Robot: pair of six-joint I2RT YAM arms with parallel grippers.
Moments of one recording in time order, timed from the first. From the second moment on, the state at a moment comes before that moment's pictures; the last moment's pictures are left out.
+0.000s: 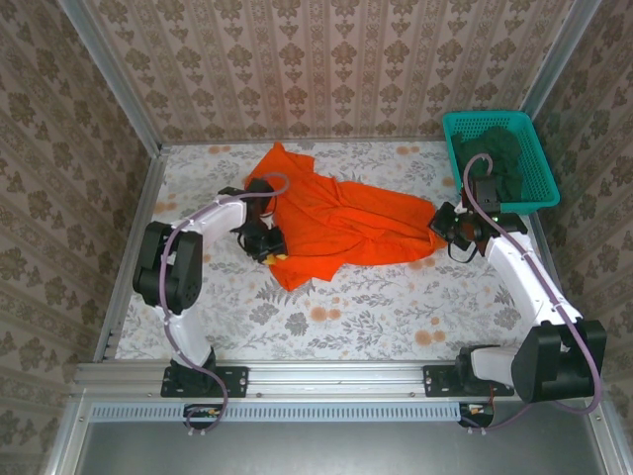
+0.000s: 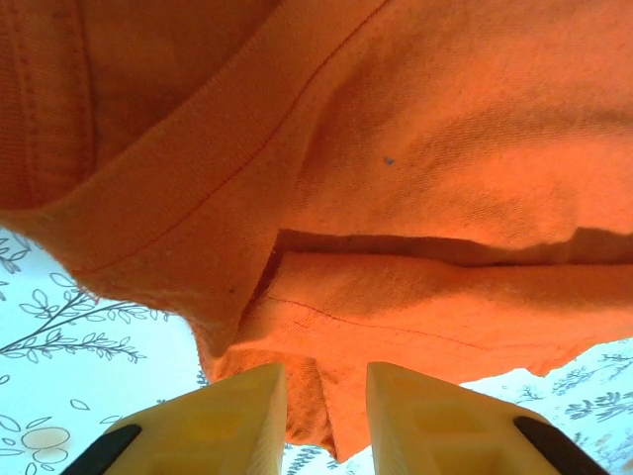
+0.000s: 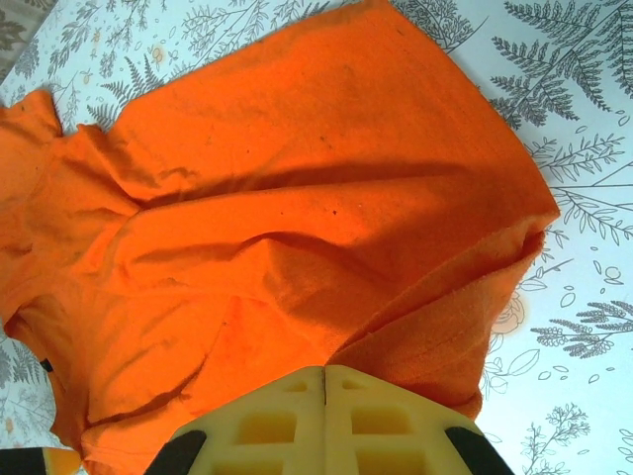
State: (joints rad) left arm -0.41 1.84 1.27 -0.93 0.32 -0.55; right arm 0.02 1.25 0.99 -0.67 -0.17 0.68
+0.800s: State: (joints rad) left arm -0.42 1.87 1.25 -0.94 0.25 -0.53; right arm 0.03 1.25 0.97 -0.66 -0.17 0.68
